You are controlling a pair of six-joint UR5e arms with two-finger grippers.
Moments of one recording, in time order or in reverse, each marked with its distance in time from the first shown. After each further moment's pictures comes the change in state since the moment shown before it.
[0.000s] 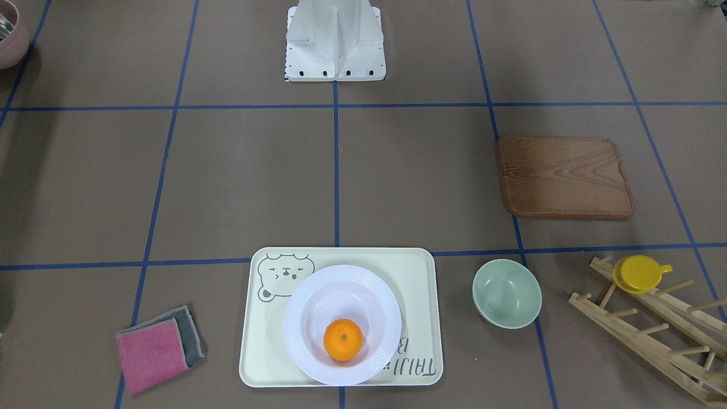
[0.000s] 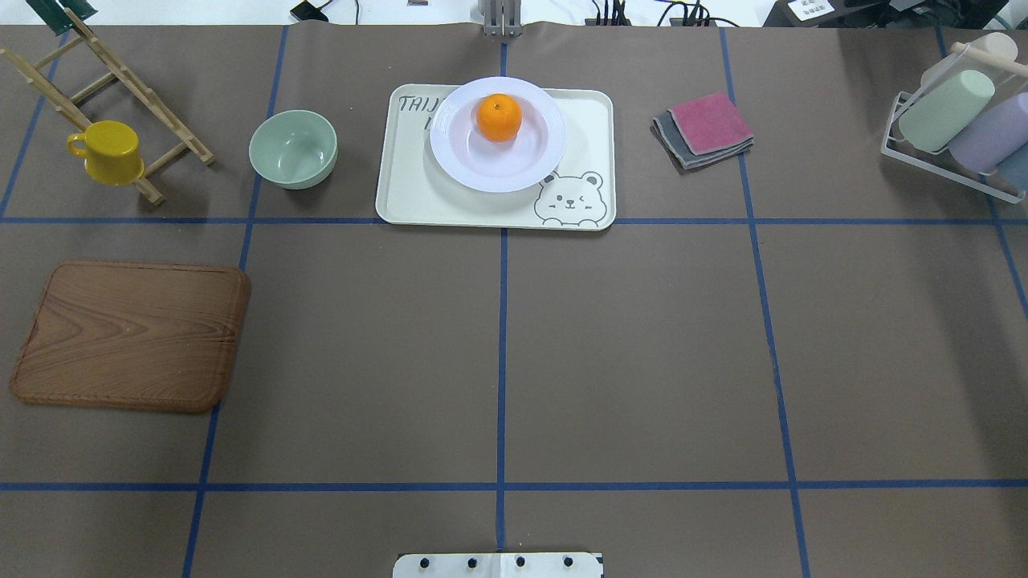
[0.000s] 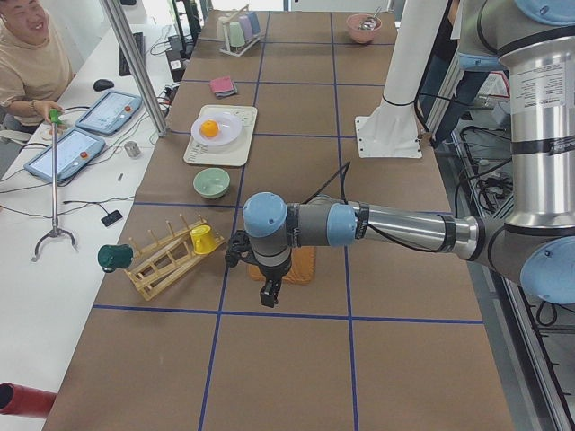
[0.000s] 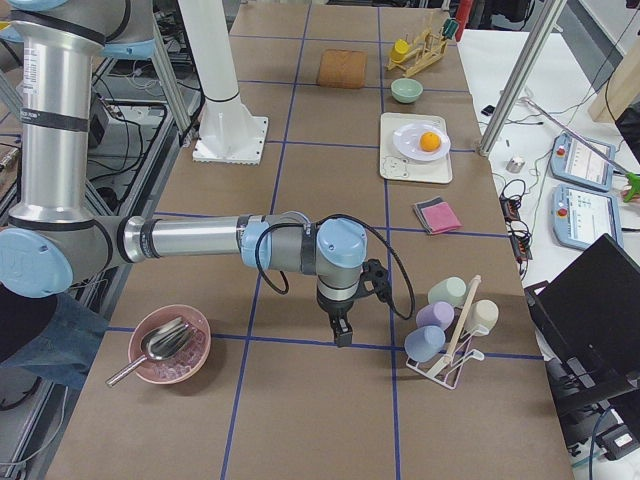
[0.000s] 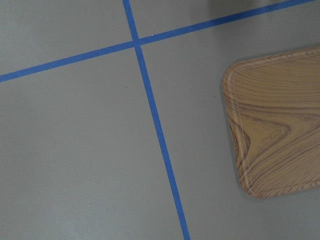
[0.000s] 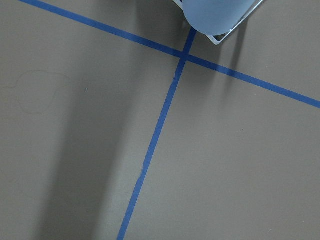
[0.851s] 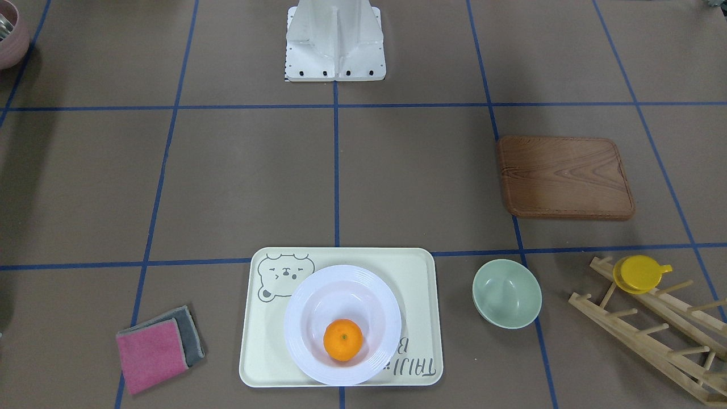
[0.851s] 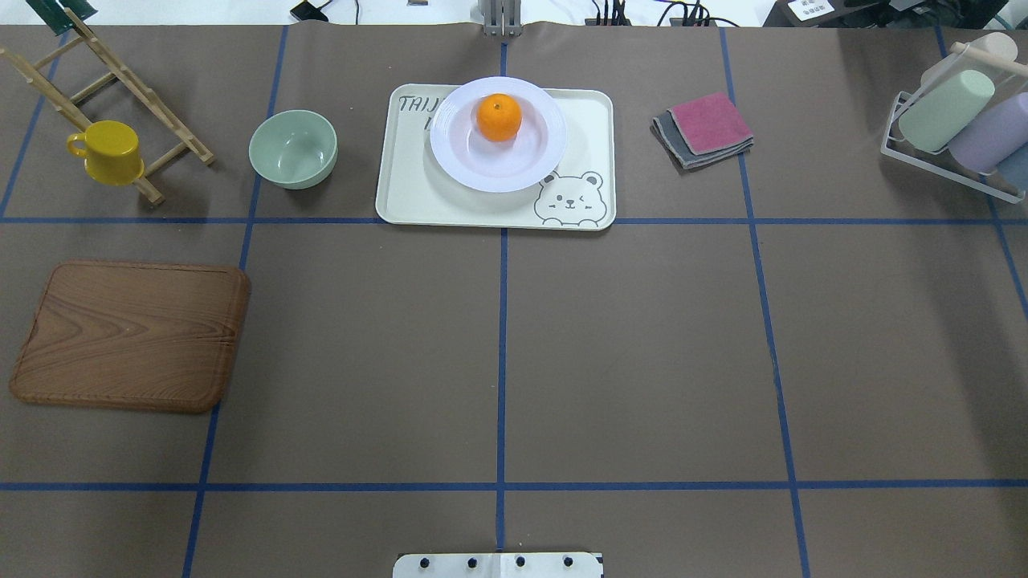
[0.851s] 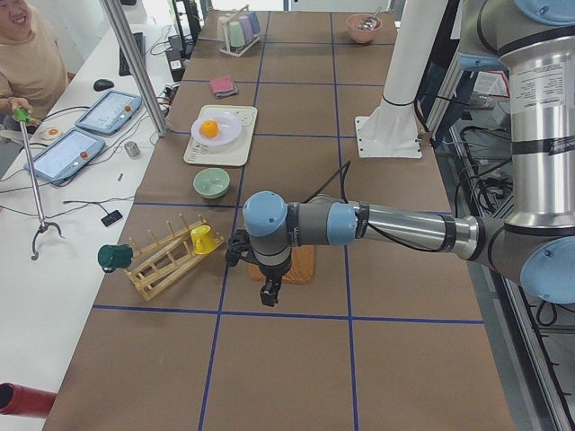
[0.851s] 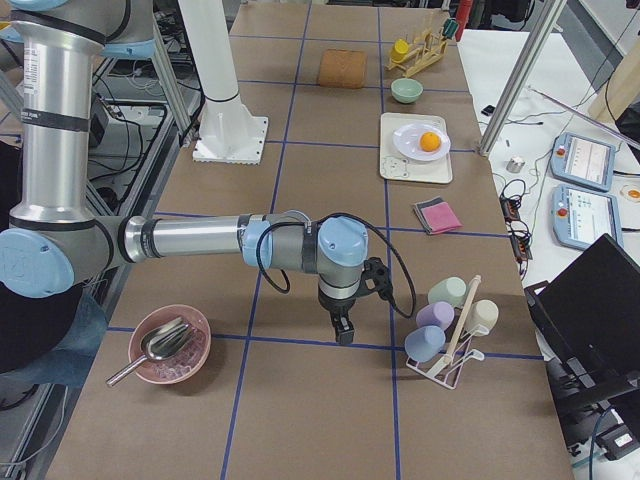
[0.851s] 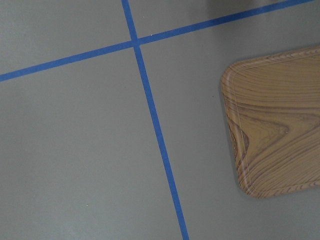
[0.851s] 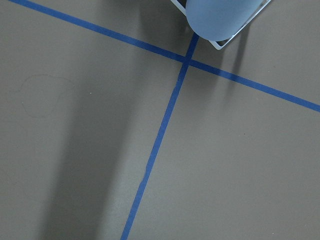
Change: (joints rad) left arm 0.001 0.000 -0.002 0.002 -0.001 -0.002; right arm -0.001 0.004 0.001 0.001 0.008 0.002
